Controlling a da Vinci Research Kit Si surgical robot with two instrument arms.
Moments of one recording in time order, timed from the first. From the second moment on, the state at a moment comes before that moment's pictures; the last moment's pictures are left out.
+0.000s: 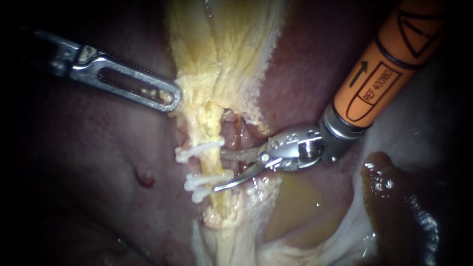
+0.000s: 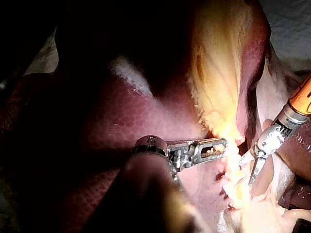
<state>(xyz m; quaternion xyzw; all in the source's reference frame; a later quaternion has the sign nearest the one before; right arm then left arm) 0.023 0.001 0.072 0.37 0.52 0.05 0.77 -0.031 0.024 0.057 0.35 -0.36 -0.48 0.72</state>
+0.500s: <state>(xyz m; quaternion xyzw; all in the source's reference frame) 0.026 0.001 0.072 0.38 0.54 0.04 0.75 -0.031 0.024 0.057 0.35 -0.36 -0.48 0.72</state>
